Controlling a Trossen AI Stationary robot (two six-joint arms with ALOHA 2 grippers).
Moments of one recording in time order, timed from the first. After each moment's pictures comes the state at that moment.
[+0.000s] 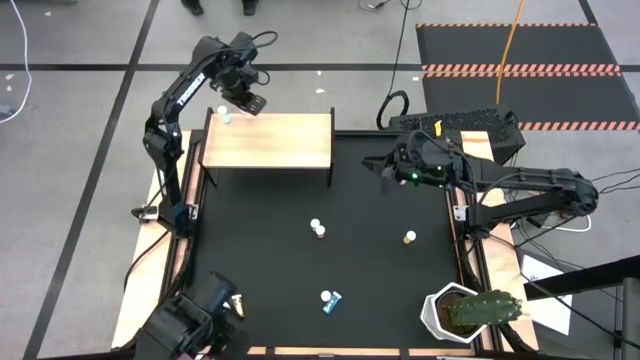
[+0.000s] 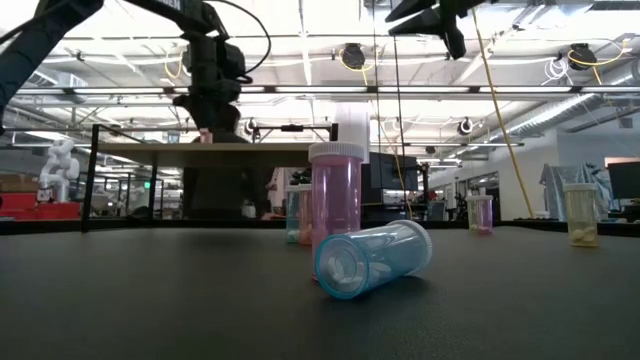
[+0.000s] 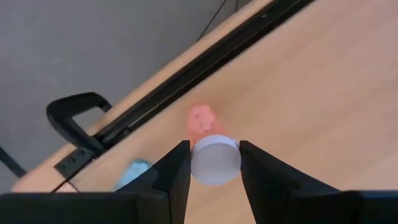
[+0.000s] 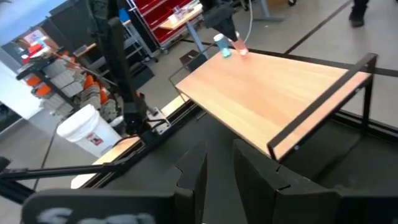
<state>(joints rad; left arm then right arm) 1.02 1.96 2.12 -1.57 0.05 0.08 -0.15 1.04 0.93 -0.17 0.20 0.58</state>
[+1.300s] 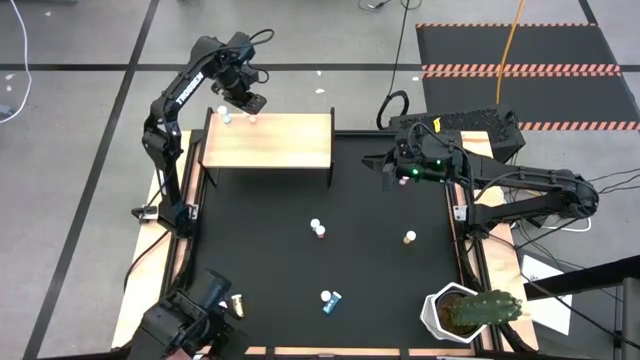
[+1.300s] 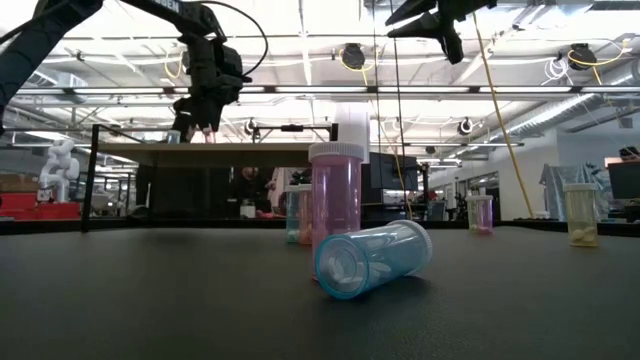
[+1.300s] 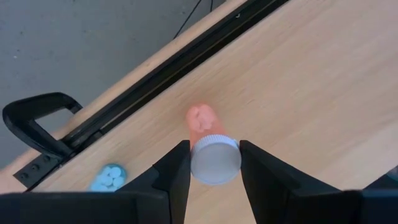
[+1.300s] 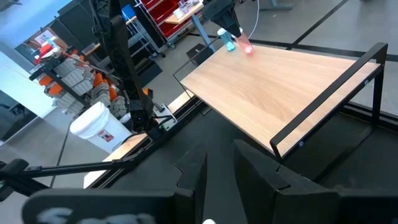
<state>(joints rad) 1.04 1.96 2.11 -1.57 0.15 0.08 -0.21 1.04 0.93 -0.17 0.10 0.61</state>
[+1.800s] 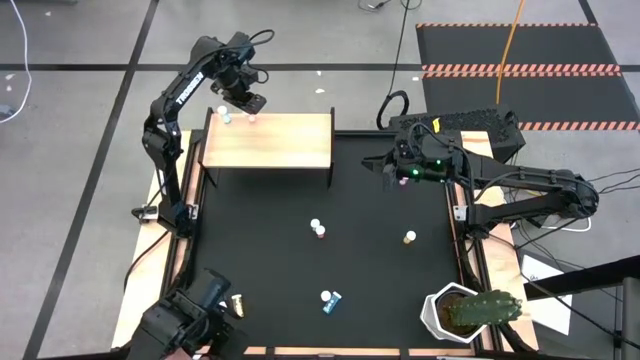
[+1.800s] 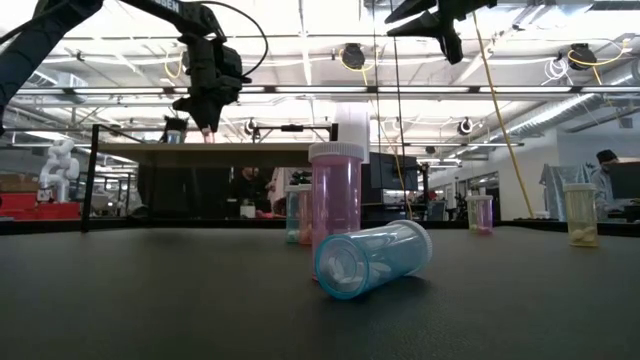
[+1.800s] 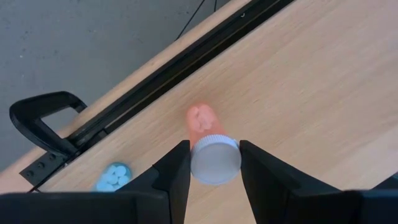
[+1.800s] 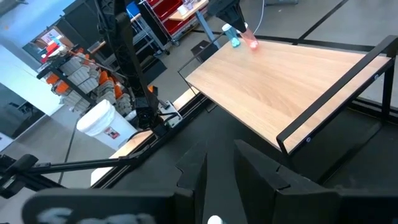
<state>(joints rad) 1.05 1.96 2.11 -1.57 0.14 0.08 -0.21 1.04 0.93 -0.17 0.07 0.62</state>
